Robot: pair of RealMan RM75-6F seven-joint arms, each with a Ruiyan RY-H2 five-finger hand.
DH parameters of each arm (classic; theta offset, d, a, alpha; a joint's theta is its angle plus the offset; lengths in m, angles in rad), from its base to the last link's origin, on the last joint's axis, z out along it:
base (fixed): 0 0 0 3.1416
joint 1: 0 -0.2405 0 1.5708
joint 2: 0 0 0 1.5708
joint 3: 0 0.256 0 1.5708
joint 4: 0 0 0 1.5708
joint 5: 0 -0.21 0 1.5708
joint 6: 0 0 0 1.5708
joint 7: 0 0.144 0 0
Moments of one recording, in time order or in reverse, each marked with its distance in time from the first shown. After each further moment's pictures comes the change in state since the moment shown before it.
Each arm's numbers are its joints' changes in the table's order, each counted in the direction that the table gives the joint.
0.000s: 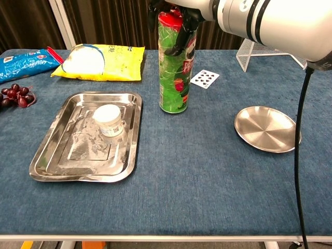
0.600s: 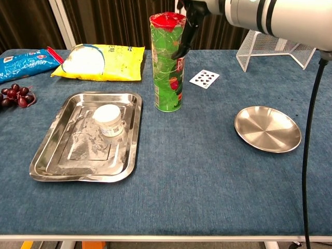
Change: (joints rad) left arm 0.007 -0.002 -0.004 -0.003 -0.006 -0.003 -0.006; right arm -0.003 0.066 -0.012 0.055 0.009 0.006 0.055
